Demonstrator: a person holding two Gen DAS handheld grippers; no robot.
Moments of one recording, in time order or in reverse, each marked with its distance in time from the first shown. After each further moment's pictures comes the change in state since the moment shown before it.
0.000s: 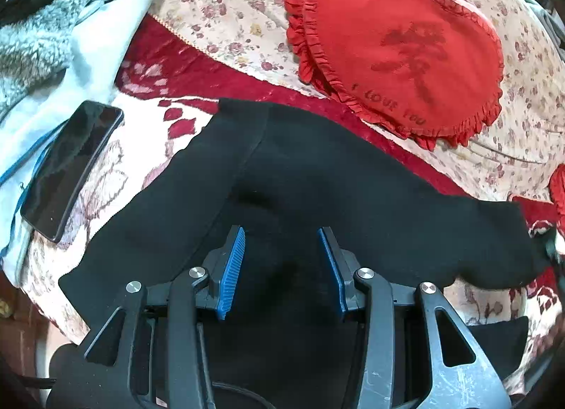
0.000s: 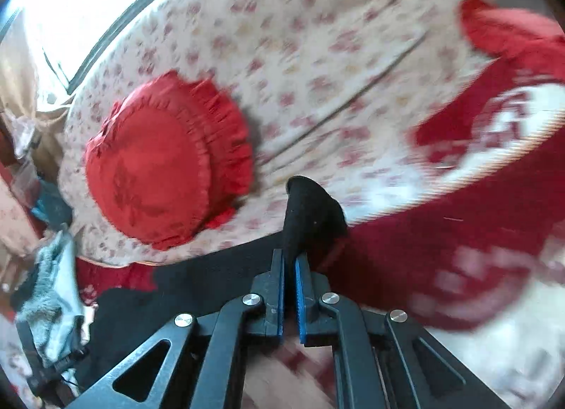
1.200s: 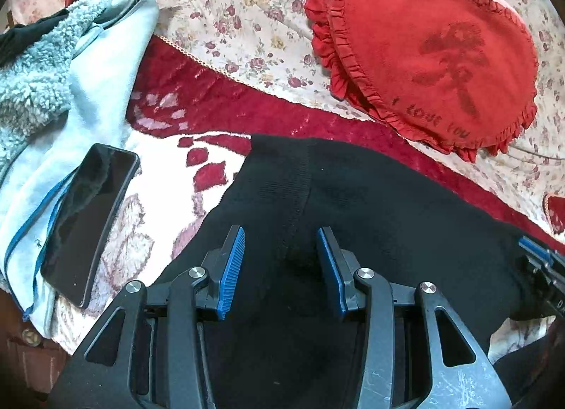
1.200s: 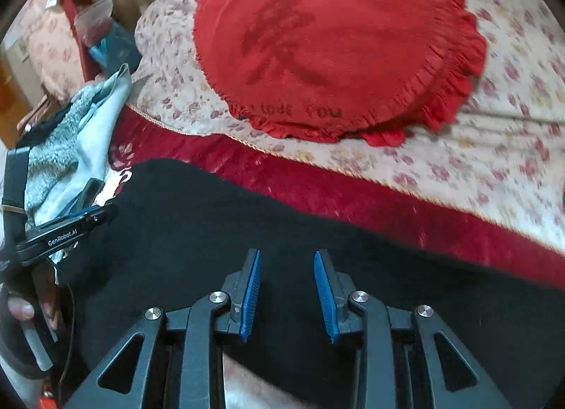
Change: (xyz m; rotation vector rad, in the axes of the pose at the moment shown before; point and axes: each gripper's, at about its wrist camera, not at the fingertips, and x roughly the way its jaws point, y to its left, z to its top) left arm 0.030 0.016 0.039 0.071 -0.031 0.126; right arm 0.115 0.195 -0.061 -0.512 0.315 0.233
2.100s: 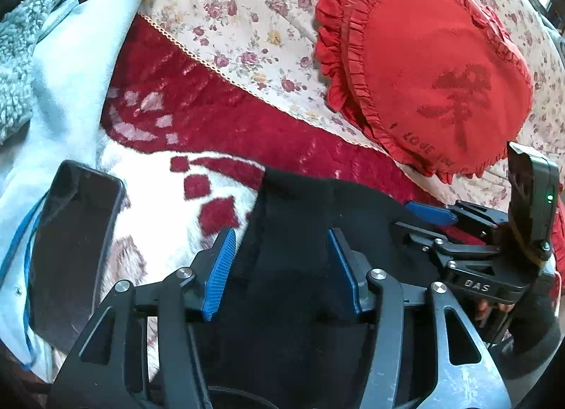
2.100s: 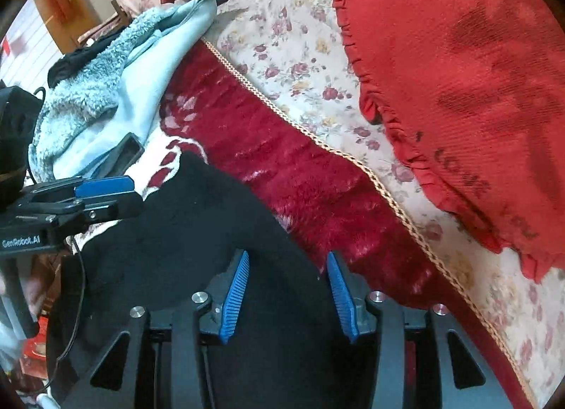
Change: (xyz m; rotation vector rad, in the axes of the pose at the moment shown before) left arm 0.020 0.050 0.047 -0.057 0.101 -0.207; right arm 0.120 0.088 0.084 -0.324 0.187 0.257
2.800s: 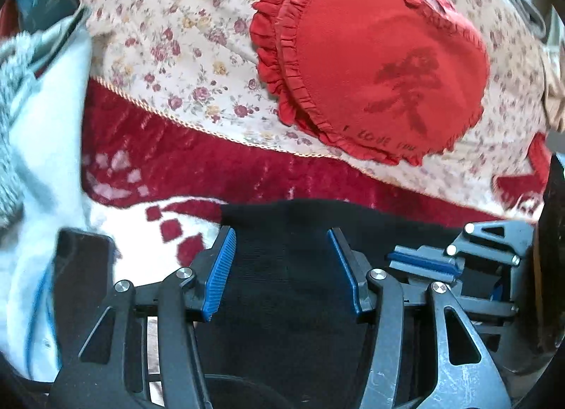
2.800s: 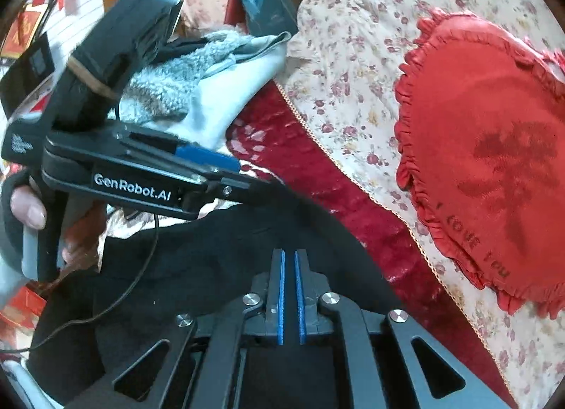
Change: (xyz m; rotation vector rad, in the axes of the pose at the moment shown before) left arm -0.025 -0.038 0.011 0.235 -0.033 -0.025; right arm -0.054 0.087 -0.023 -0.228 -0.183 -0.063
